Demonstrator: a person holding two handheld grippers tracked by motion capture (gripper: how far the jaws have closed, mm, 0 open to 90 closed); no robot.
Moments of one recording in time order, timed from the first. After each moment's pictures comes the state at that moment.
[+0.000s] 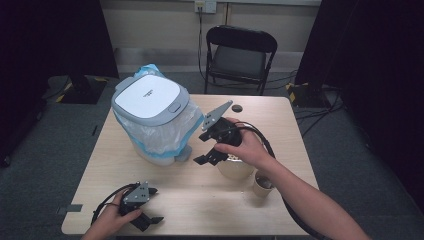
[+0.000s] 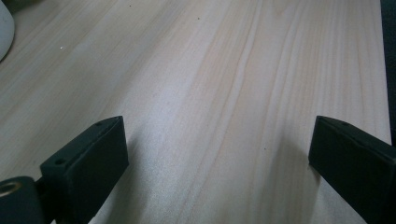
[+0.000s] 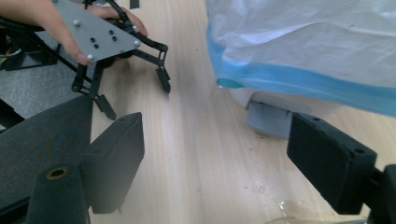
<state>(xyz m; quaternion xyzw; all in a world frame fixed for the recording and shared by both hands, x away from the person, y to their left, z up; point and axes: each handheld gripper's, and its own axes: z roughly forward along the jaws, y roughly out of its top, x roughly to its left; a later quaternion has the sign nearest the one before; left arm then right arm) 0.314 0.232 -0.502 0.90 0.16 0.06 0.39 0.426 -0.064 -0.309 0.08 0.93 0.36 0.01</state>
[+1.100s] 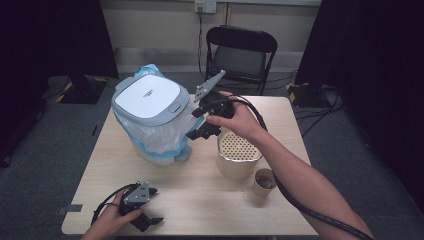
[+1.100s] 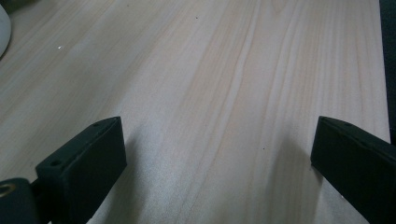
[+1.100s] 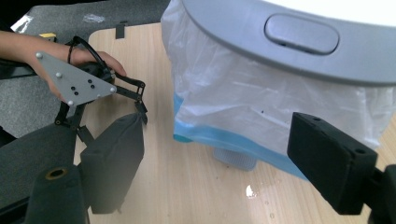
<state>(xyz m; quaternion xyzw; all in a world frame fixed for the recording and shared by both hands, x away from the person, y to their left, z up) 0.314 0.232 -0.502 0.91 0.16 0.06 0.39 0.464 -0.042 -0.261 0.07 0.93 0.37 0.02</state>
